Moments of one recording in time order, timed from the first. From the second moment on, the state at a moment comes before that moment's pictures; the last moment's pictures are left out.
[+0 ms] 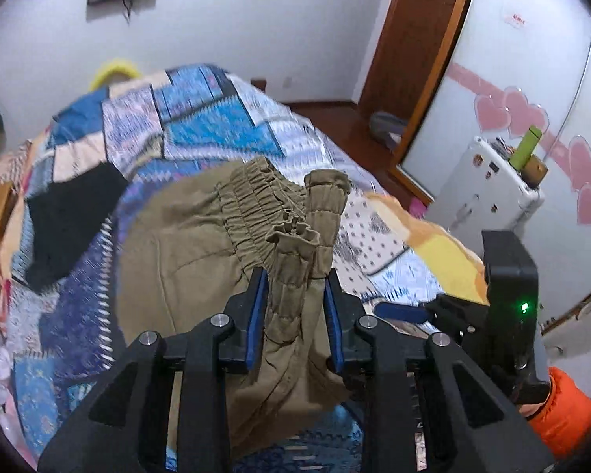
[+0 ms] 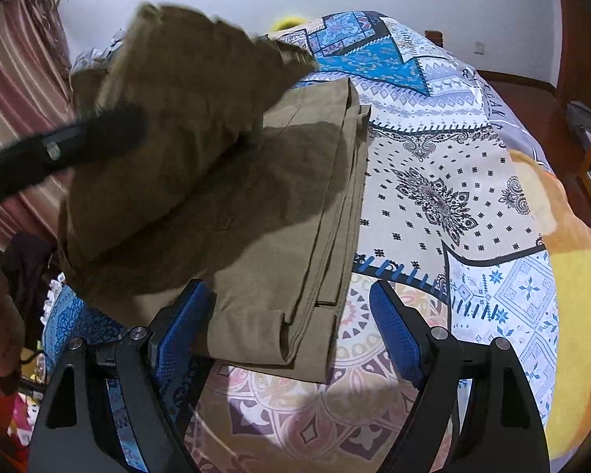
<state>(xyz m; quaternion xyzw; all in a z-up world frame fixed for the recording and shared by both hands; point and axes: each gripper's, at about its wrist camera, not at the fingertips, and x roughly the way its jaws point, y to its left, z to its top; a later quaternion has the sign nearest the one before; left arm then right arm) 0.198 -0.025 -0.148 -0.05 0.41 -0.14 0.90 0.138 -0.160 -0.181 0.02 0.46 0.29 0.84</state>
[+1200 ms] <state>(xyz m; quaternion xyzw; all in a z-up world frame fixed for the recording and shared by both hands) 0.386 0.102 -0.276 0.01 0.56 0.02 0.83 0.152 -0.229 -0.169 0.05 0.43 0.19 0.88</state>
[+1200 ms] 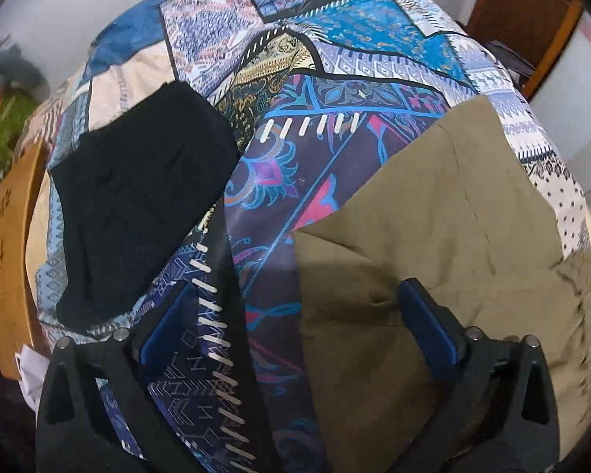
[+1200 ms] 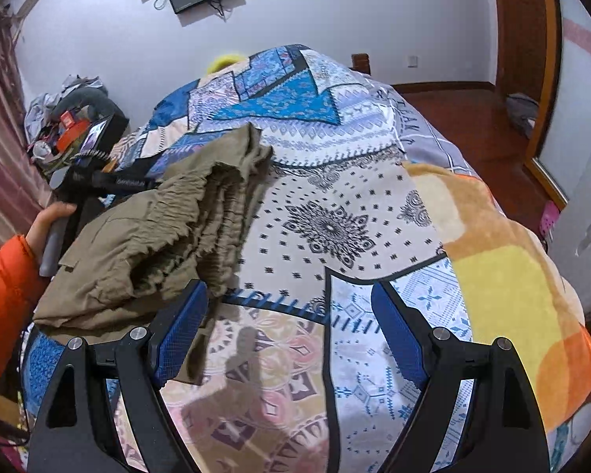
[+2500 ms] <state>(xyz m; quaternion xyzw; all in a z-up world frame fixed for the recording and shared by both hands) 0.147 0.146 -0.224 -0.04 0.50 0.04 0.87 0.141 -0.152 -0.162 -0.02 0.44 0.29 0.85</state>
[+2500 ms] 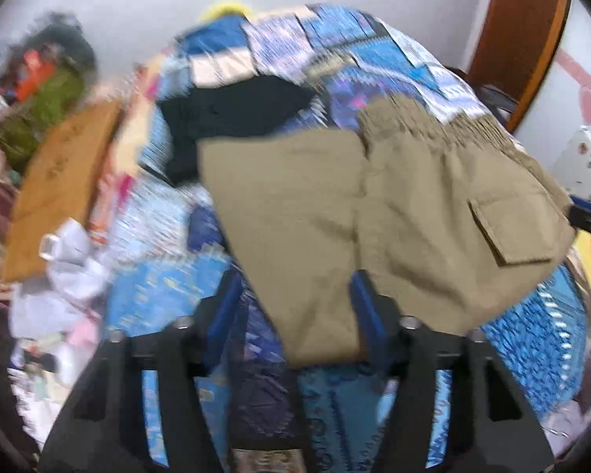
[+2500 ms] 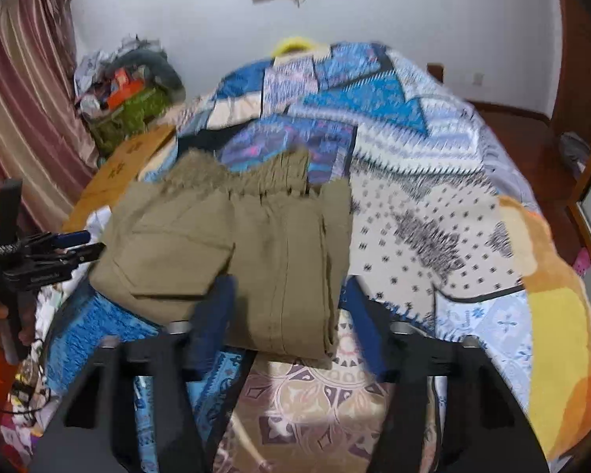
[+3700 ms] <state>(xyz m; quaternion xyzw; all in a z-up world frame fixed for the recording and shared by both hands) 0.265 0.124 -0.197 -0.05 0.48 -0.04 0.87 0.232 -0.117 -0.158 -0.04 0.45 0.32 0.83</state>
